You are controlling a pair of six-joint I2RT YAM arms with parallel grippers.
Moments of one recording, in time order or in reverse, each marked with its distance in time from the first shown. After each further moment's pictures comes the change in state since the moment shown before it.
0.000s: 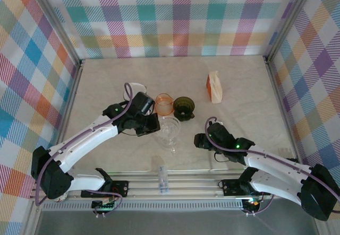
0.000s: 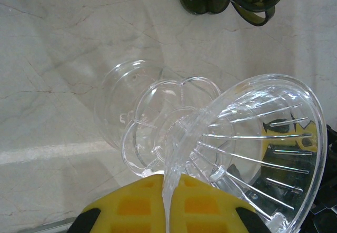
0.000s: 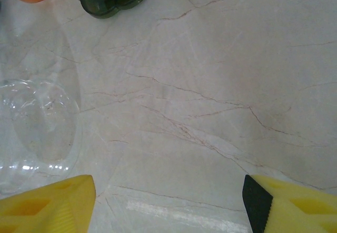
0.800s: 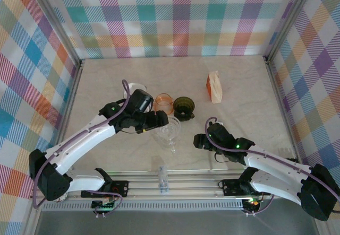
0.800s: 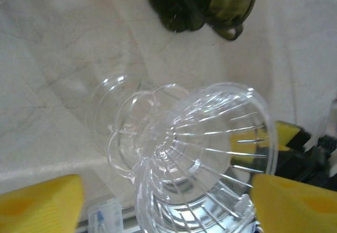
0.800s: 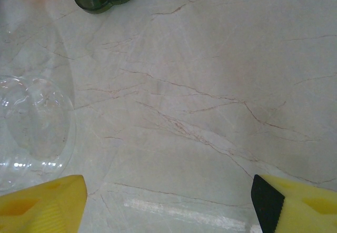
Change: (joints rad) left arm 0.000 -0.036 0.055 -0.009 -0.034 0.025; right arm 0.000 0.002 0.005 -0.020 0.004 0.004
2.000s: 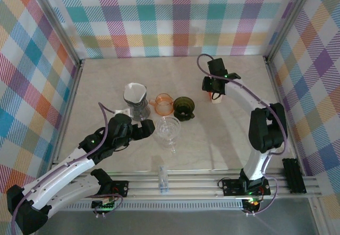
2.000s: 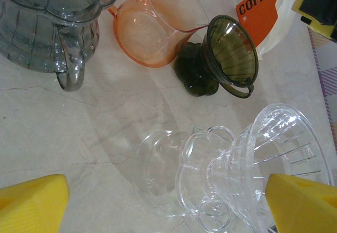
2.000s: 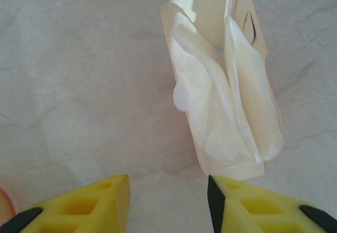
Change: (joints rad) left arm 0.000 -0.441 -0.491 0.356 -0.242 0.045; right arm -0.478 0.878 0.999 -0.169 0.014 -0.424
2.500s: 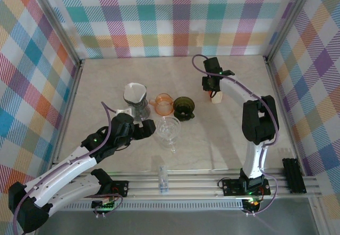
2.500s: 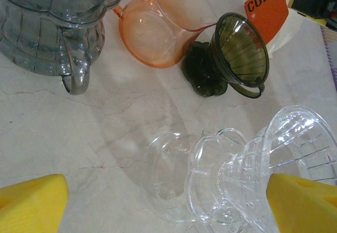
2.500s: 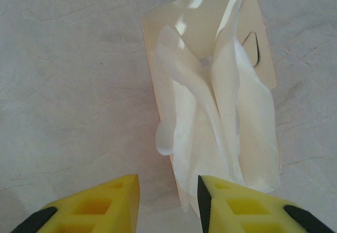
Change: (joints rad) left arm 0.000 0.033 -0.003 0.013 -0.014 0.022; right arm 0.000 0.124 0.090 -0.022 0.087 -0.076
